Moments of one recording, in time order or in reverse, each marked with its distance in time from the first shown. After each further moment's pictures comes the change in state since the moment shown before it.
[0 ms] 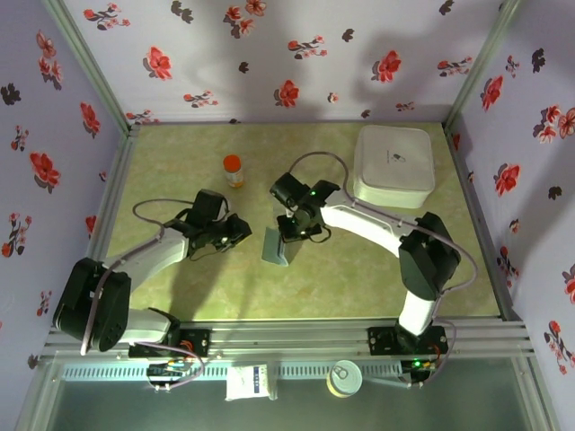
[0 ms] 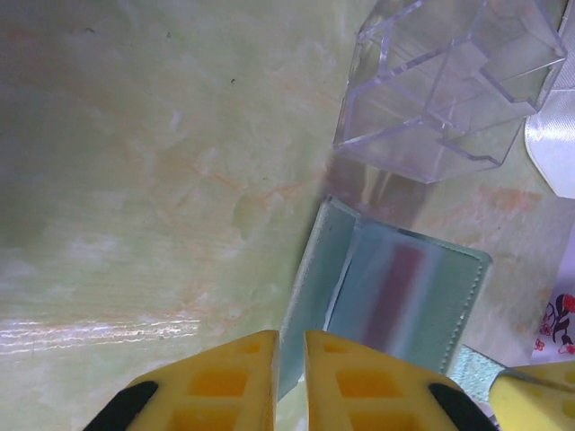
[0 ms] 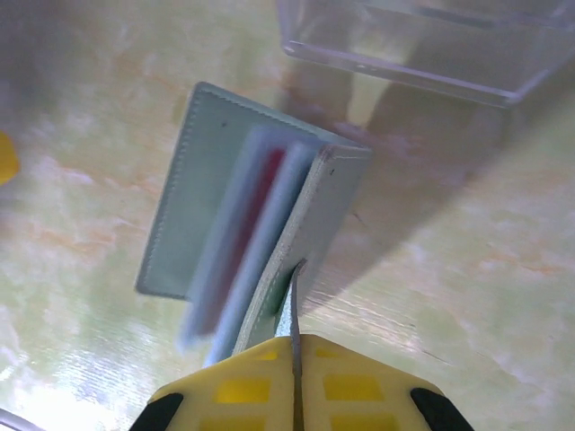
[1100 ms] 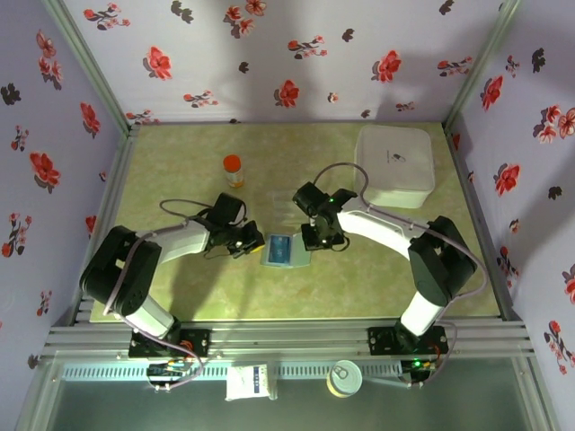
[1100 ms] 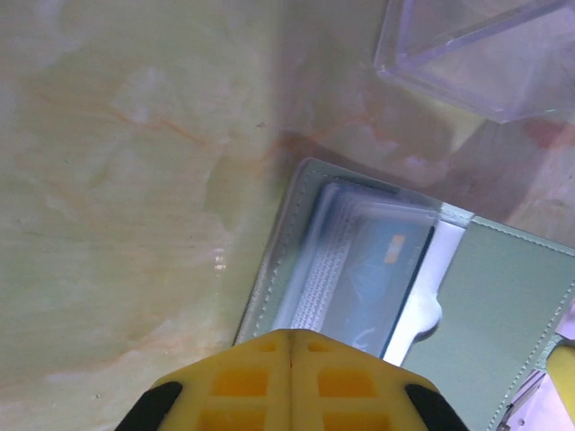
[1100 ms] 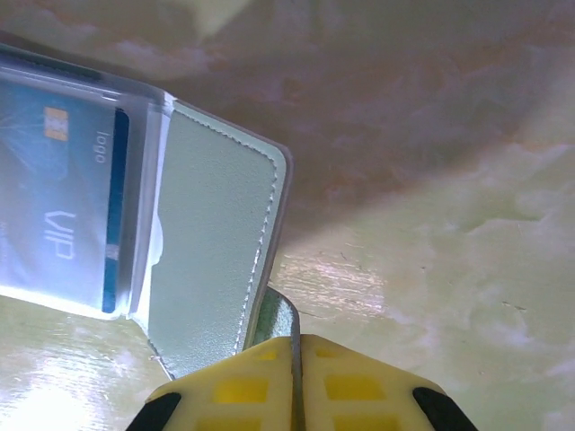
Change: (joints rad) left arm -0.084 0.246 0.053 0.074 0.074 0.013; right arm -0.117 -0.116 -0.254 0.019 0.048 0.025
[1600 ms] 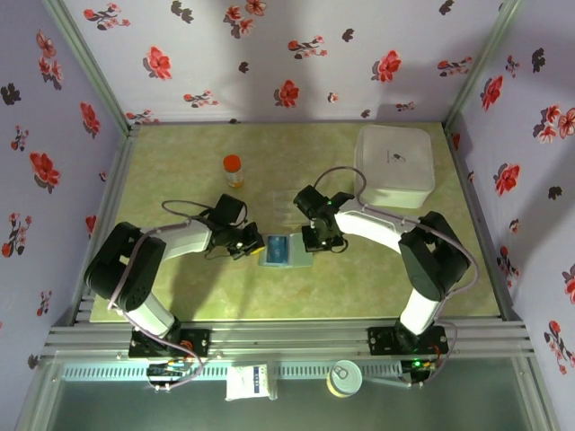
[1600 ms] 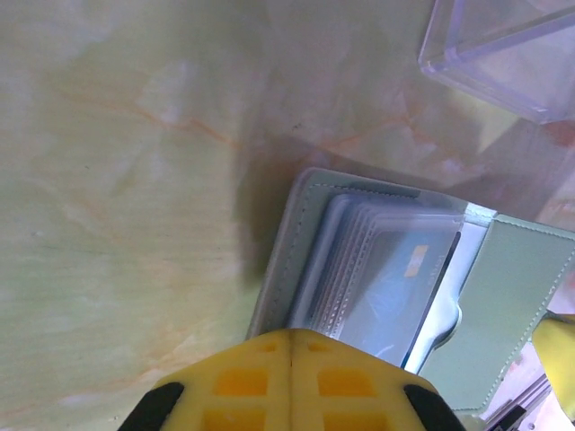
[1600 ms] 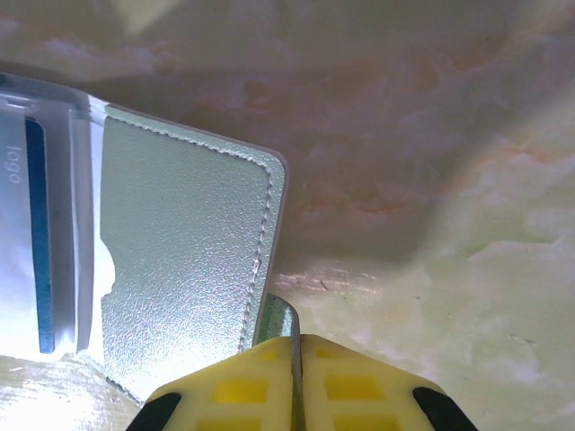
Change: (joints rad) left arm 0.000 0.029 0.003 -0.004 -0.002 0.005; right arm -0.015 0.050 -0.043 0.087 -0.001 -0.008
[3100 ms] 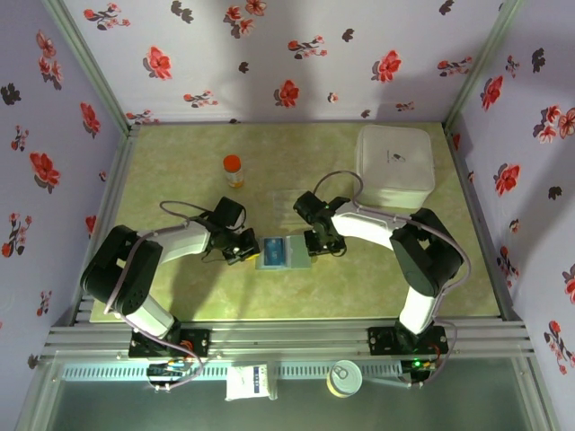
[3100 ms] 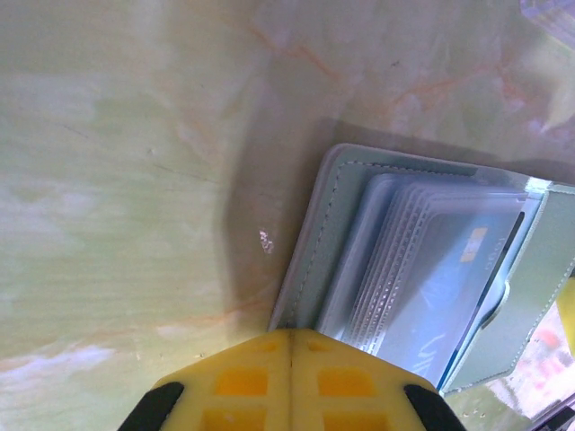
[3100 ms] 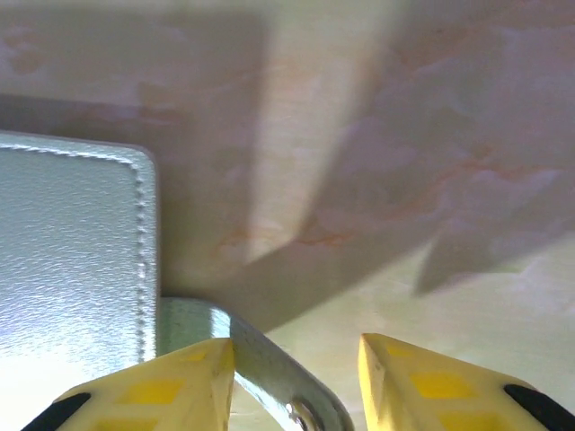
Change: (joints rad) left arm -0.007 -0.029 -0.011 -0.107 -0.043 0.040; right arm -0.008 0.039 -0.039 0.010 0.096 -0.006
